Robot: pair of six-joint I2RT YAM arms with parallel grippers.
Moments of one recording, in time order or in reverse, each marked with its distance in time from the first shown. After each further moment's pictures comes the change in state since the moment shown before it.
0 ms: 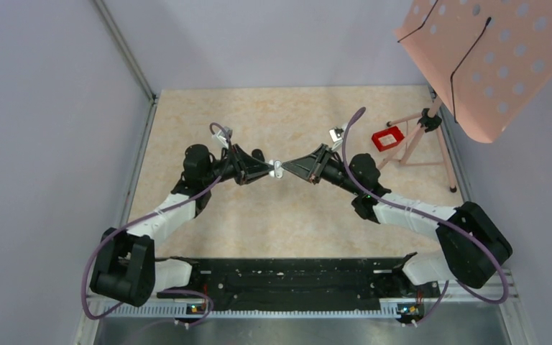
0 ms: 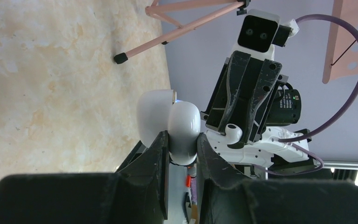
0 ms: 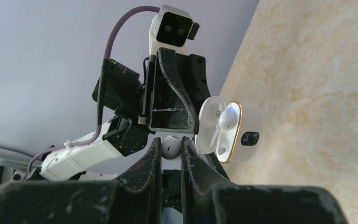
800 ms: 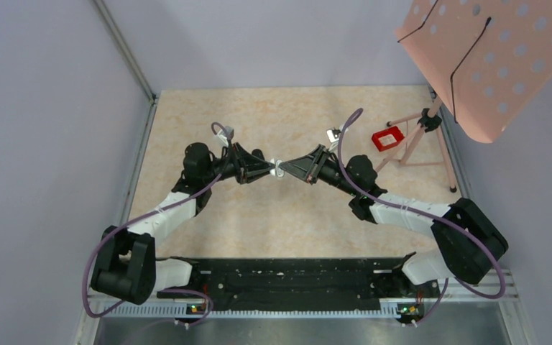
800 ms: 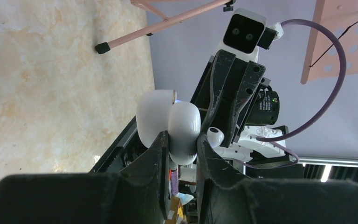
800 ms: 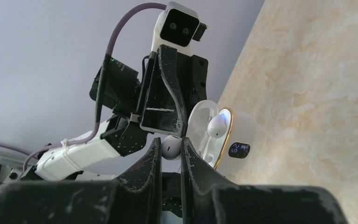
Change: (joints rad) left arm 0.000 0.016 0.017 0.020 0.049 -0.106; right arm 0.024 0.035 0.000 0.050 0.021 -0.013
